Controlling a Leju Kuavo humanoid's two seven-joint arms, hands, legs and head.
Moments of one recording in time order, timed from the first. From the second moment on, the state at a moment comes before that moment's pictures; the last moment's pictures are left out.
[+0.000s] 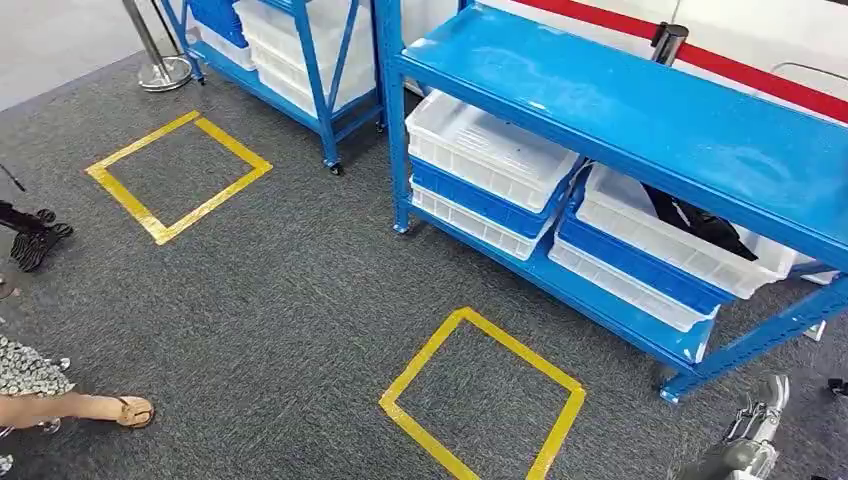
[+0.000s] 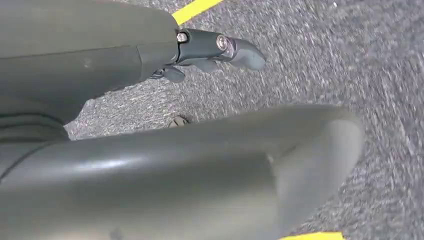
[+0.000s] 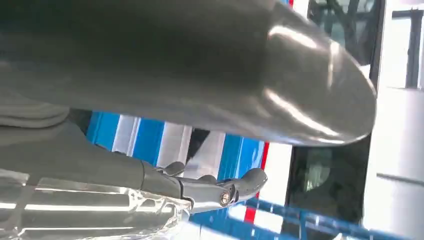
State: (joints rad) left arm -0.09 -0.15 1.08 -0.21 -0.43 0.24 -0.39; right arm 0.33 0.21 -0.18 -1.77 0.04 -0.31 -0.67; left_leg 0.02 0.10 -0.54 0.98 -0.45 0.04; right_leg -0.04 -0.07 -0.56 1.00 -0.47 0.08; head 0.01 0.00
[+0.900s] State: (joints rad) left arm -0.09 -0.14 1.08 -0.21 -0.44 0.23 -0.39; right arm 0.33 0.23 -0.21 -1.78 0.05 -0.30 -0.67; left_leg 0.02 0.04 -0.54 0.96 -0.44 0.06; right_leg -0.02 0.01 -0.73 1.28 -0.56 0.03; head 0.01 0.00
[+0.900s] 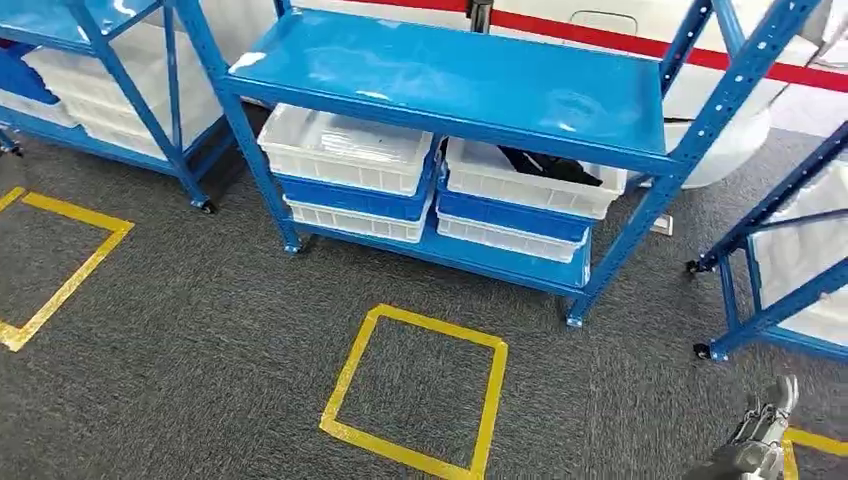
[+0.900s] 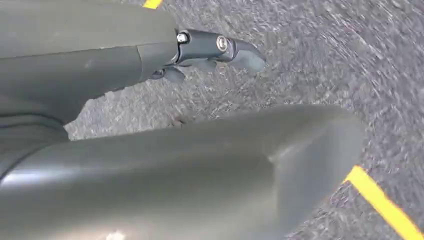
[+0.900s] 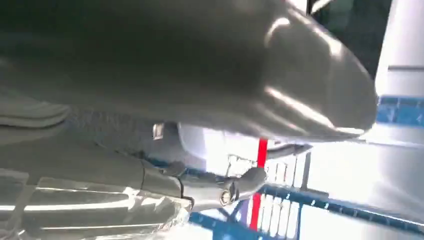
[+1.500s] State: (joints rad) left arm -0.10 -0.14 1.08 -0.21 -0.45 0.23 -0.39; right arm 0.35 0.26 -0.25 -1.81 0.10 -0.32 -0.68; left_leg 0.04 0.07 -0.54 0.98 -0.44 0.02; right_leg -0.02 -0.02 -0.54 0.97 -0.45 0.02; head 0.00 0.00
